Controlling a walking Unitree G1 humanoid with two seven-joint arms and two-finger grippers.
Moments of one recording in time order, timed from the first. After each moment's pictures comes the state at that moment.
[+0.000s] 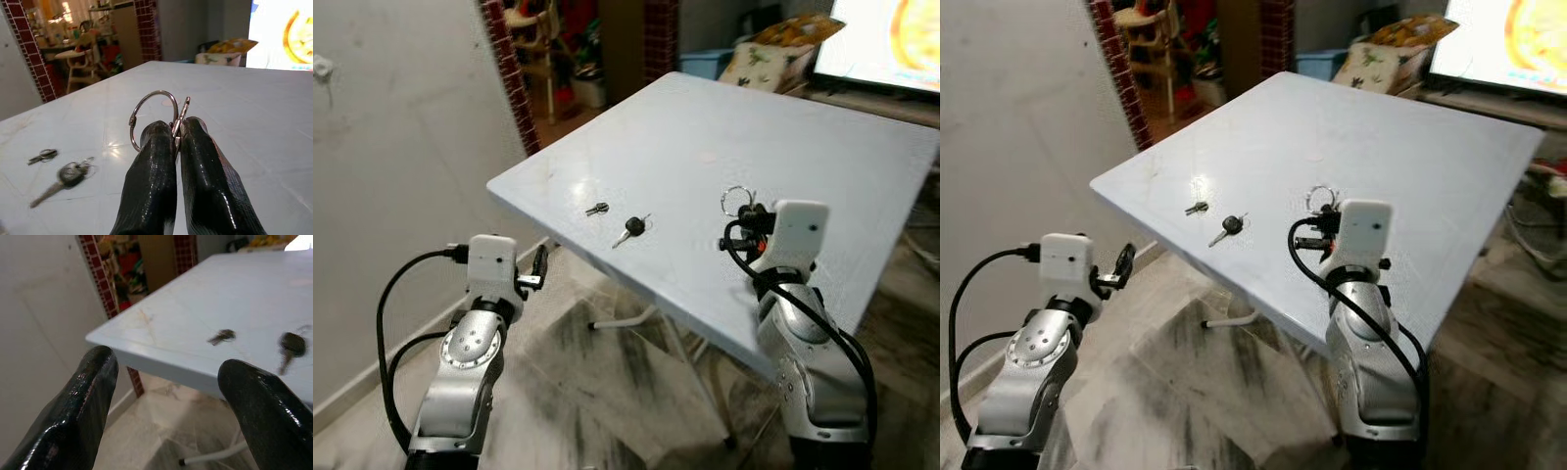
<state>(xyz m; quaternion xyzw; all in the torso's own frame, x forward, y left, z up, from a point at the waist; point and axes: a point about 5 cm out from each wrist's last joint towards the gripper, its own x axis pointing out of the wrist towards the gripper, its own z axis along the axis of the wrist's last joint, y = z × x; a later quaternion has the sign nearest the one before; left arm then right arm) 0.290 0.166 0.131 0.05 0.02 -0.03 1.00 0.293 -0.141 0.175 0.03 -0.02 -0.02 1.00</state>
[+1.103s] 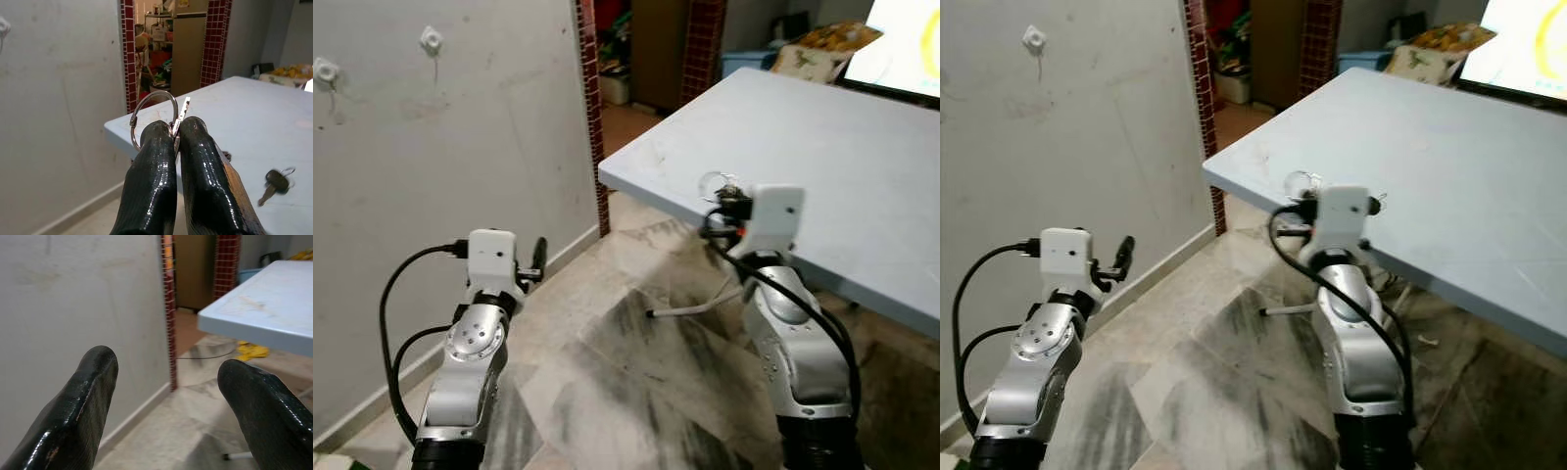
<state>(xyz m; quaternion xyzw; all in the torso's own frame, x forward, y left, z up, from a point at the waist) 0.296 0.163 0.128 0.03 0.01 -0.01 1.00 0.311 -0.121 0.189 -0.01 -0.05 0.05 1.00</state>
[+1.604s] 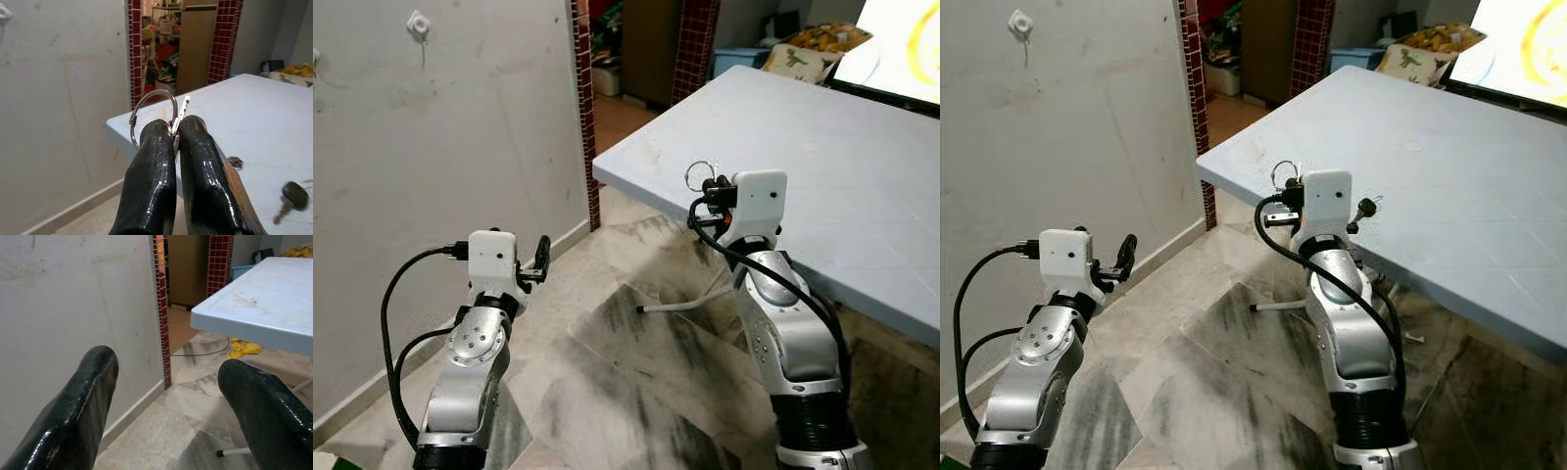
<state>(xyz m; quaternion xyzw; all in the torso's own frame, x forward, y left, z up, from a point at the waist) 0.290 0.166 0.130 0.03 0.00 -0.02 1.00 0.322 -0.108 0.192 0.00 -0.06 0.07 1.00</state>
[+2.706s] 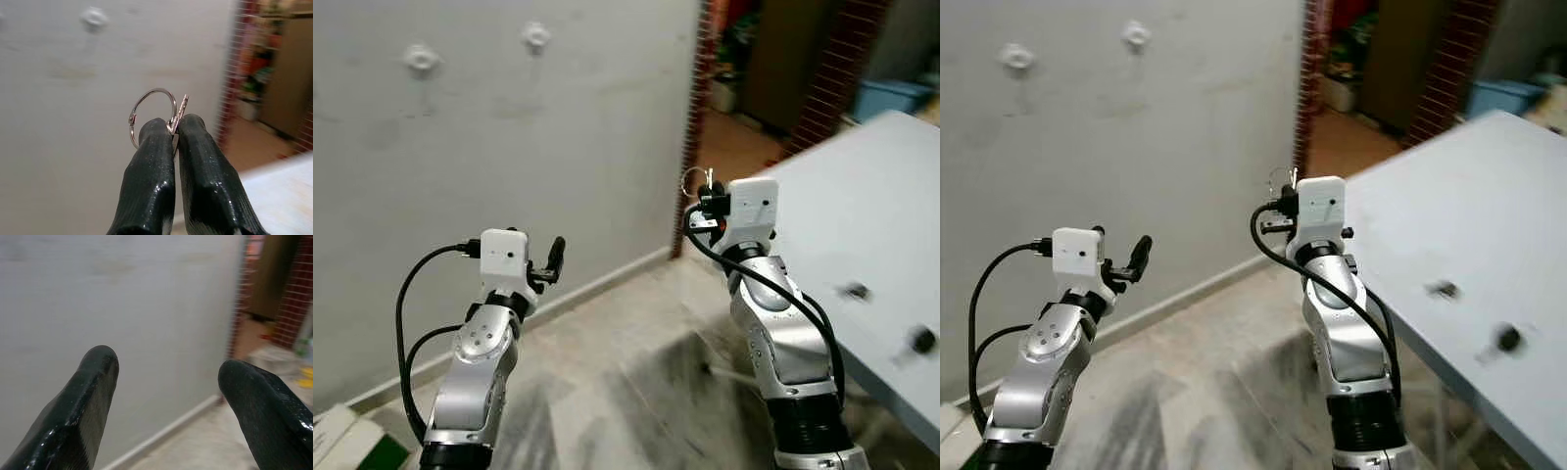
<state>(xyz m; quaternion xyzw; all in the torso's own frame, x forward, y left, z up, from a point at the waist) 0.290 0.157 0.127 0.02 0.01 -0.05 1.00 0.320 -0.101 0.183 0.00 -0.06 0.09 0.99</state>
